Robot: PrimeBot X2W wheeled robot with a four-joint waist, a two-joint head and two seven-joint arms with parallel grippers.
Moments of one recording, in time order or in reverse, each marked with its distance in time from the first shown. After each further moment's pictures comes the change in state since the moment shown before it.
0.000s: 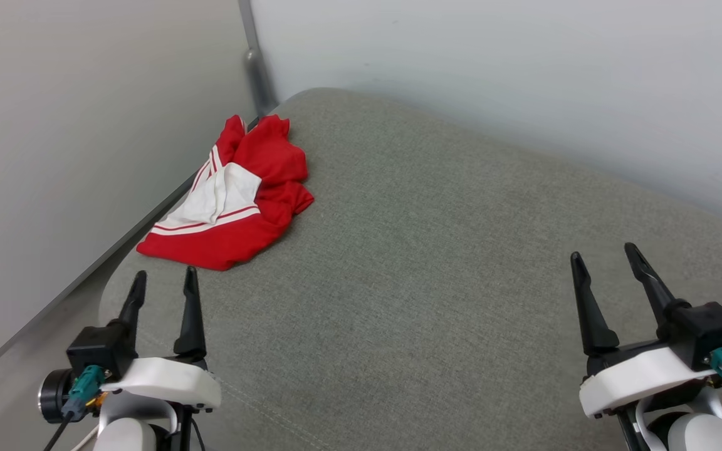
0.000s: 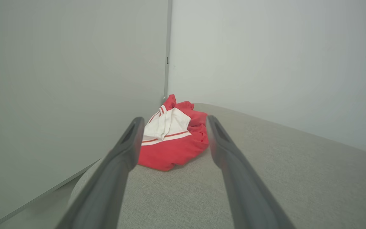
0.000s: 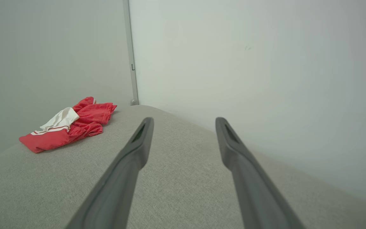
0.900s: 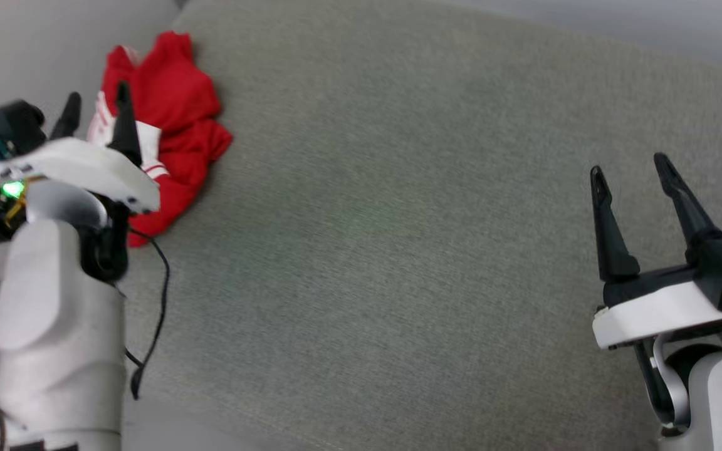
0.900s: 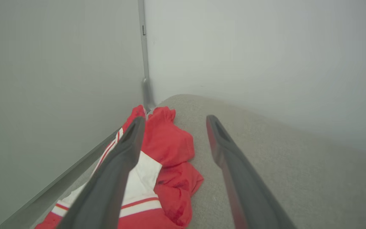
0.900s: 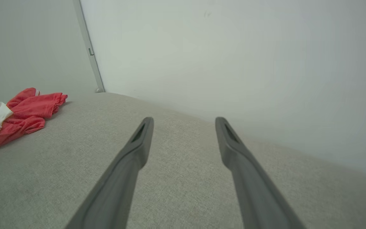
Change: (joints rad) left arm -0.556 0.102 0.071 0.295 -0.129 0.009 0.212; right arm -0.144 0.001 0.012 -0.116 -0.069 0.000 0.077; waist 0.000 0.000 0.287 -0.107
